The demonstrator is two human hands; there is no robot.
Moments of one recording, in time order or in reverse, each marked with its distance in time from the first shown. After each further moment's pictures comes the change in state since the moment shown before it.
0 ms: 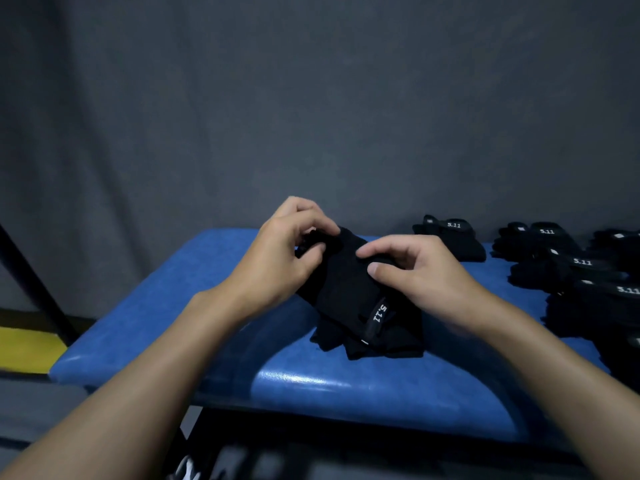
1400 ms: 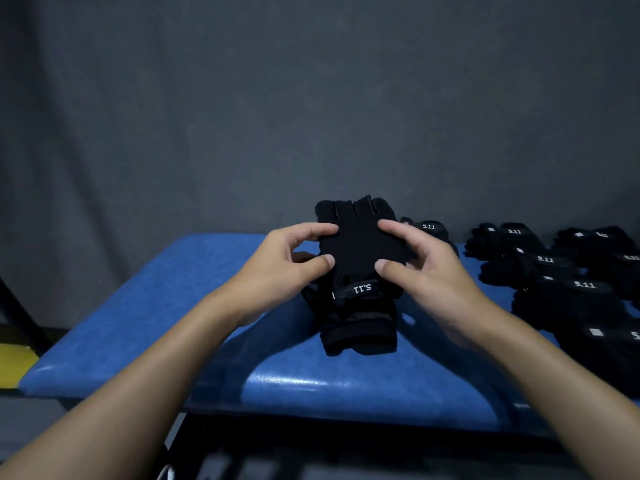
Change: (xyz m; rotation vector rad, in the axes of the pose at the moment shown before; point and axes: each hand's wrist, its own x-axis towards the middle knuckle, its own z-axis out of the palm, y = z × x) left_hand -0.001 0.023 0.017 -0.324 -0.164 -0.398; right_hand -0.025 -0.009 -0.018 0.143 0.176 0.105
